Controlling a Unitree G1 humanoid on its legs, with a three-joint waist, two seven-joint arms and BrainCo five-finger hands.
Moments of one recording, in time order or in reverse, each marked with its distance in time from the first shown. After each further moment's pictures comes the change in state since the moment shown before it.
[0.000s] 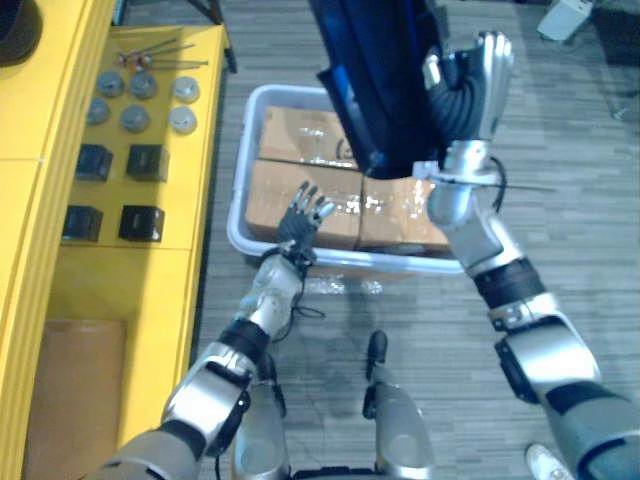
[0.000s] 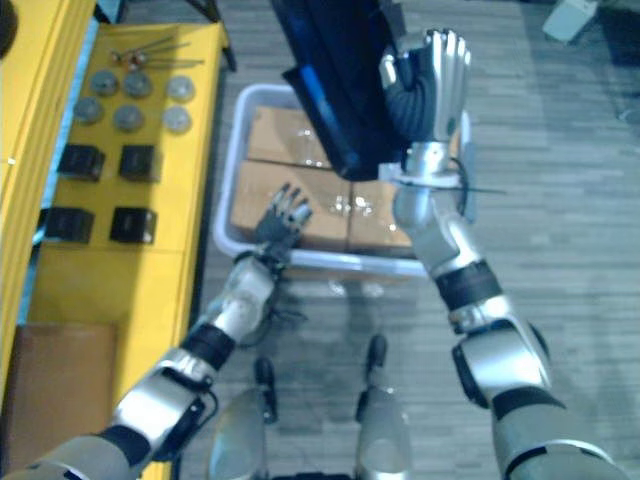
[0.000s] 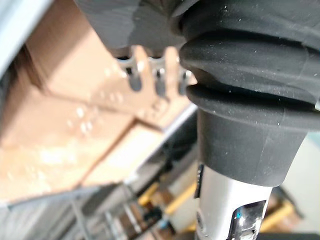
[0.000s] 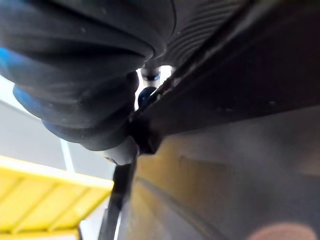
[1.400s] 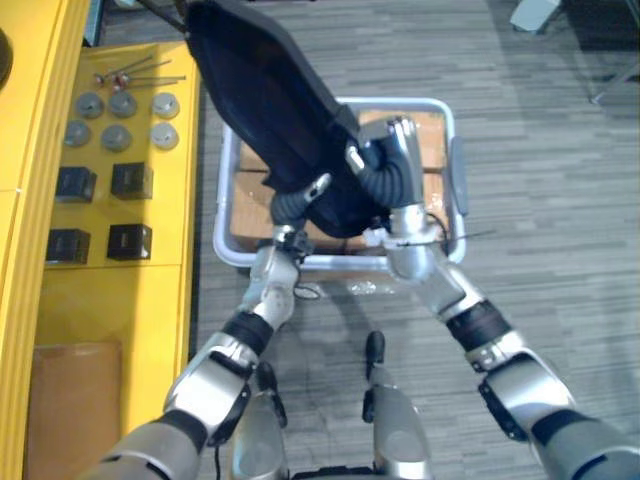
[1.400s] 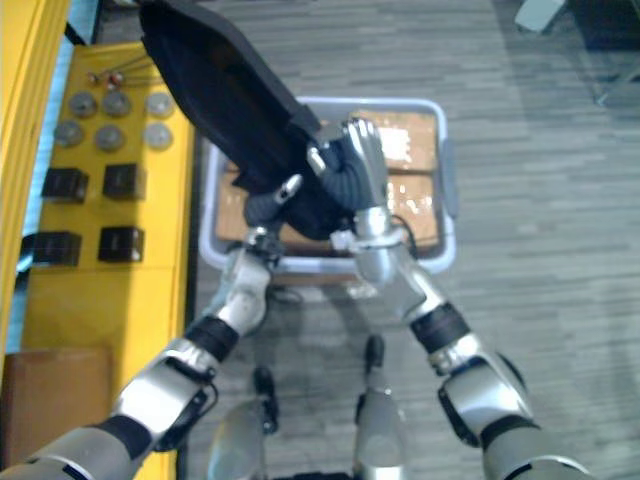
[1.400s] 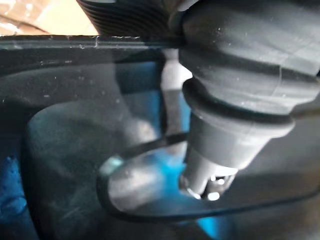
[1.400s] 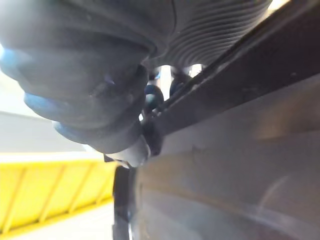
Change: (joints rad) left arm -0.016 0.003 -0.062 0.029 0.002 -0.255 -0.135; right arm 0.205 0.106 0.152 -0.128 0.113 -0.114 0.123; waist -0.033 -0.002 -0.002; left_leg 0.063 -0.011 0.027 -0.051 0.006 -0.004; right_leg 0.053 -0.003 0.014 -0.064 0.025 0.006
